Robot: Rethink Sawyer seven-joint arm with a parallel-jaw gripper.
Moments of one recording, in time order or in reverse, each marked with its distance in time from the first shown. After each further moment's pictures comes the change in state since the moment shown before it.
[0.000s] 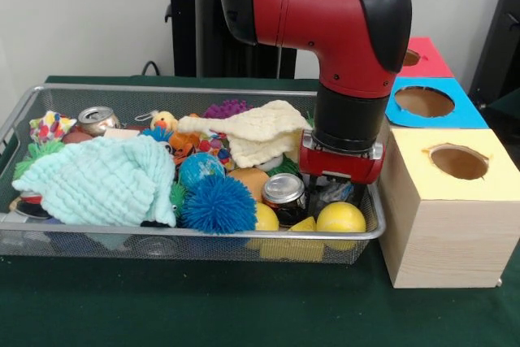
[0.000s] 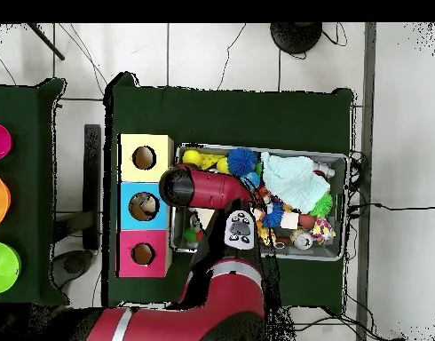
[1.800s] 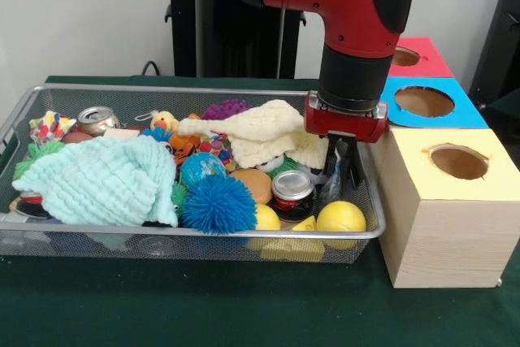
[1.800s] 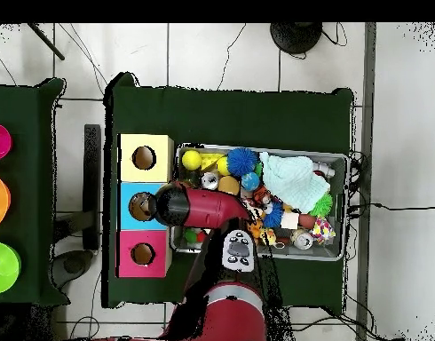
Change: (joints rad) arm 0.005 -0.112 0.016 0.171 0.000 -0.002 0.000
